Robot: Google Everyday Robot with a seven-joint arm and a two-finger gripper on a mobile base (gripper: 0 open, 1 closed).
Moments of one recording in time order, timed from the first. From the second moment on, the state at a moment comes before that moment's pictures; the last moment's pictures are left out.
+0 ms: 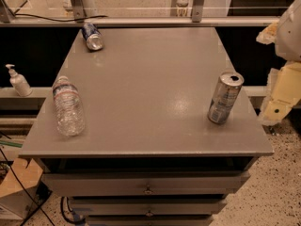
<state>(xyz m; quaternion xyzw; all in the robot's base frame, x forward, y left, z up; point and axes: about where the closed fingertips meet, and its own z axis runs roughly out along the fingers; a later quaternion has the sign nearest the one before) 0.438 -0.216 0.977 -0.60 0.78 -0.04 0.16</state>
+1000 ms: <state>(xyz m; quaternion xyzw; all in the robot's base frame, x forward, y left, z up) 0.438 -0.193 0.972 -0.63 0.75 0.03 0.20</state>
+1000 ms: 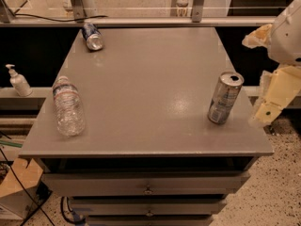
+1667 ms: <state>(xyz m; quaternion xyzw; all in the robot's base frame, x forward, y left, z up) 0.461 -0.168 0.953 -0.65 0.72 0.04 0.24</state>
